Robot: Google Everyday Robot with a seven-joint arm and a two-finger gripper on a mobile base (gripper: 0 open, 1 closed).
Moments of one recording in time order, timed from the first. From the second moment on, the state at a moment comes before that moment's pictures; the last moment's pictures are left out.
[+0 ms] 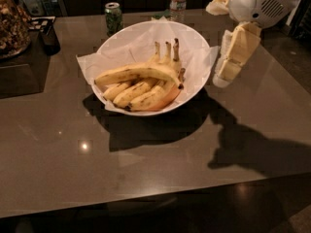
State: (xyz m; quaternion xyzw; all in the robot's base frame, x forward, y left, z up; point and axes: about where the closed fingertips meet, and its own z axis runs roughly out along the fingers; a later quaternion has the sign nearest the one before) arm 0.512 -0.123 1.009 -0.67 0.69 0.06 0.26
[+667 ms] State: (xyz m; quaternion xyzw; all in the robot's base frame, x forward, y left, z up) arm 0.557 -0.058 1.002 -0.71 0.65 0.10 0.26
